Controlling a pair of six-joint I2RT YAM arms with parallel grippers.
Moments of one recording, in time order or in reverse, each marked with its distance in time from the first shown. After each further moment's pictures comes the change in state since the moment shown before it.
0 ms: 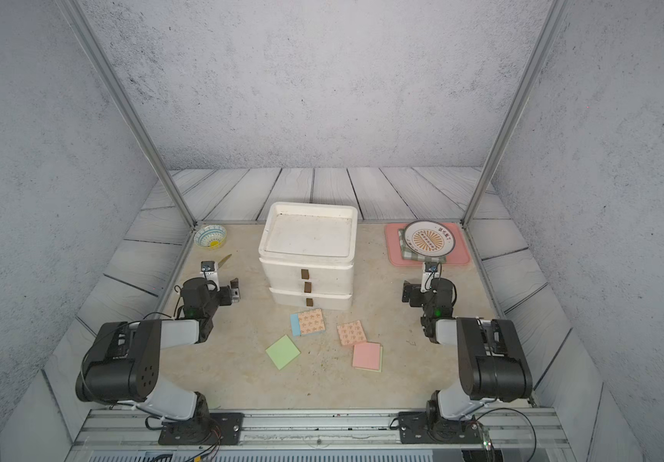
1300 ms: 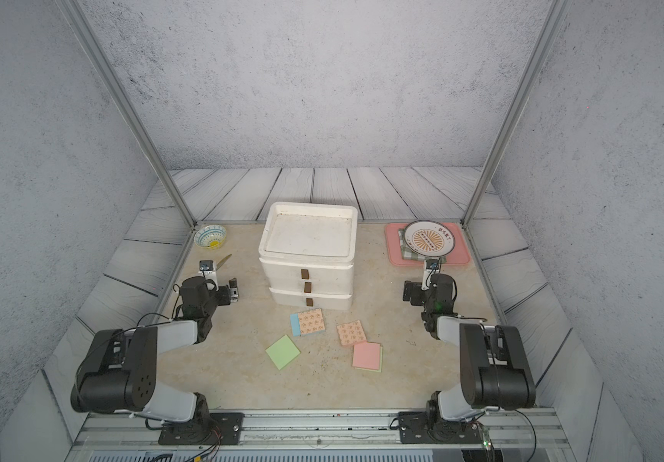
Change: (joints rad) left arm -0.012 -0.112 0.035 -0.173 -0.053 -0.026; right arm 0.002 -0.108 0.123 -0.312 0.049 0.062
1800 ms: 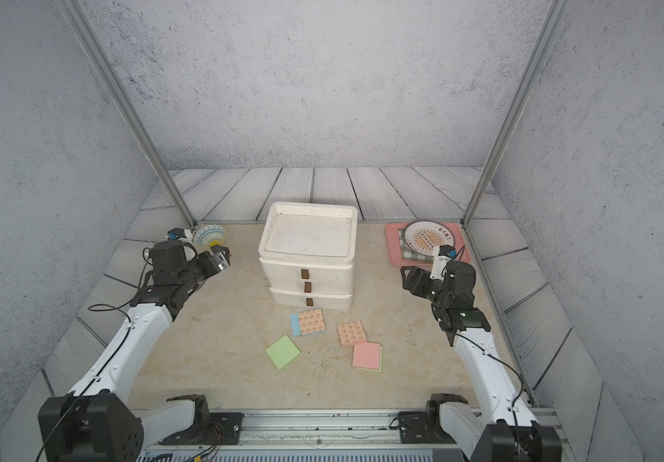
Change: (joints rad) left arm -0.005 -0.248 0.502 -0.813 0.220 -0.433; right arm 0.026 -0.431 0.111 -0.503 -0.393 0.396
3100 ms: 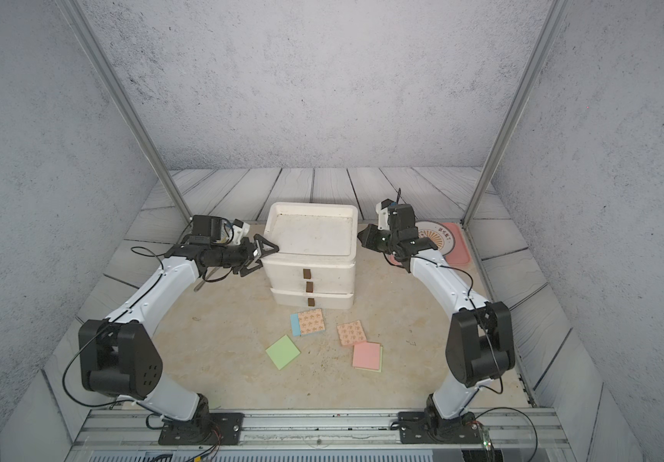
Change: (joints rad) left arm -0.167 0.388 0.312 -0.223 0.568 -0.148; right arm 0.291 0.688 0.754 -0.136 0.026 0.066
